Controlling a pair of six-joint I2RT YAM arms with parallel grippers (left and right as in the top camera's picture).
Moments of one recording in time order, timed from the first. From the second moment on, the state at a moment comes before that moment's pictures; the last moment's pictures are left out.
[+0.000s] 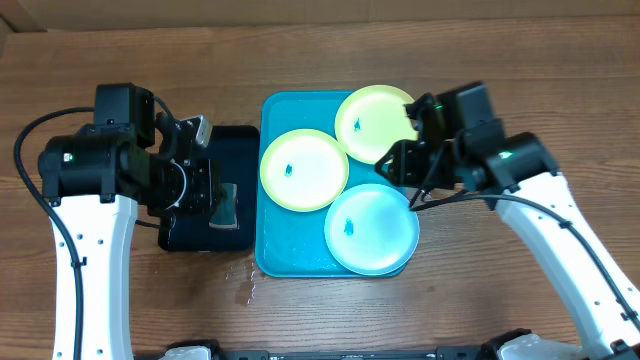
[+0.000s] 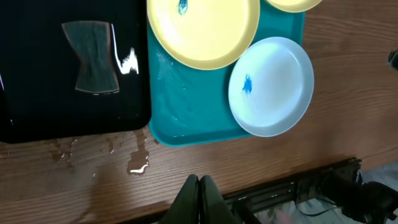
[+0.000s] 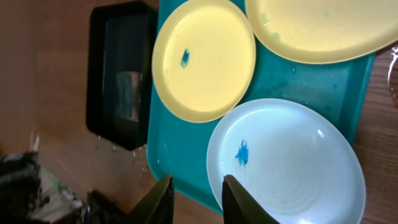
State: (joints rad) left arm 0.05 1.38 1.56 -1.54 0.39 -0.05; right arm 0.39 1.45 1.29 -0.88 -0.41 0.47
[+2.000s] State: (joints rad) left arm 0.05 1.38 1.55 -1.50 0.34 -0.05; right arm 0.62 1.81 1.16 -0.35 0.04 0.81
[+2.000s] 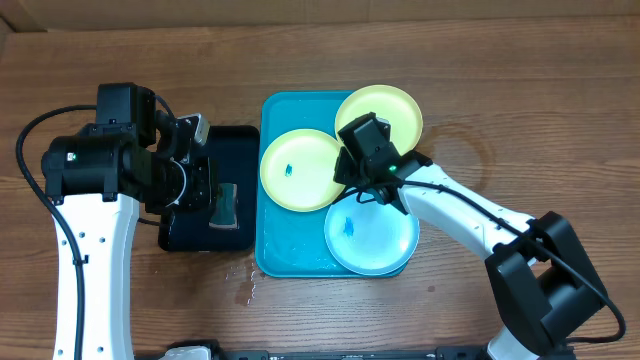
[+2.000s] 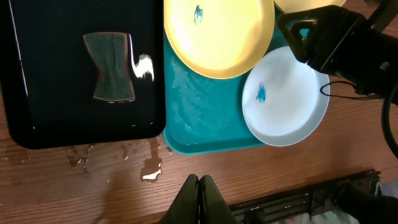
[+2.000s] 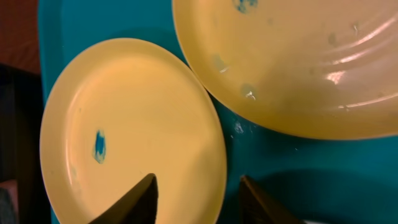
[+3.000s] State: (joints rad) left arm 0.05 1.38 1.55 -1.50 0.34 -0.05; right arm 0.66 1.86 1.05 -0.18 0.17 0.91
